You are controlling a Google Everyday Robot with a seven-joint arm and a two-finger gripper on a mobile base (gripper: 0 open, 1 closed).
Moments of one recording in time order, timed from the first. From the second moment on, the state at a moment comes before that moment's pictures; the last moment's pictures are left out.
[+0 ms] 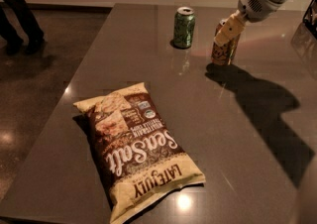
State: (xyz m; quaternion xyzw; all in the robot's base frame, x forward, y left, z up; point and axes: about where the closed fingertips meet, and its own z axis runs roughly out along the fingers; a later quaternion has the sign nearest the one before) arm 0.667 -0.200 0.937 -0.41 0.87 0.06 0.26
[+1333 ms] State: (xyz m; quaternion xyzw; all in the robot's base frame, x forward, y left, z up) arm 0.745 -0.165 0.932 -0.43 0.85 0.07 0.28
